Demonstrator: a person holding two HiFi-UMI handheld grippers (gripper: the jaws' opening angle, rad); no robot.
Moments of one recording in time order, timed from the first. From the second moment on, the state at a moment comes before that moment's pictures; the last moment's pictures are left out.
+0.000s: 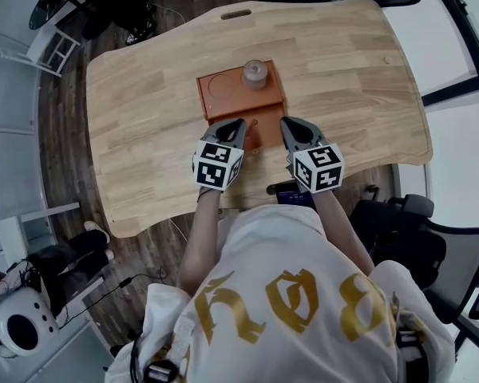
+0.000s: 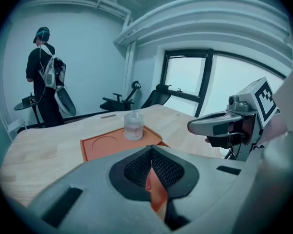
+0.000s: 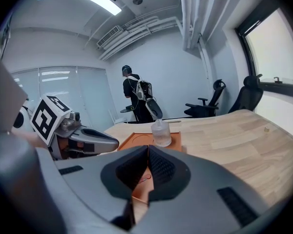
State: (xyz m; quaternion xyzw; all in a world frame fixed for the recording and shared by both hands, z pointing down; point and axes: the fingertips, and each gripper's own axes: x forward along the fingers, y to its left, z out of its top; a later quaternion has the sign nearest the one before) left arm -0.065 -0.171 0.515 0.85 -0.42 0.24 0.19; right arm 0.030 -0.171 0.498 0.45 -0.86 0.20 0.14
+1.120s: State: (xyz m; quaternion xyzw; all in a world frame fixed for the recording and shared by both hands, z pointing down) left arm -0.080 -0.135 0.425 0.87 -0.47 0.10 0.13; right arm 0.033 -0.129 0.434 0.47 -0.87 0.12 0.08
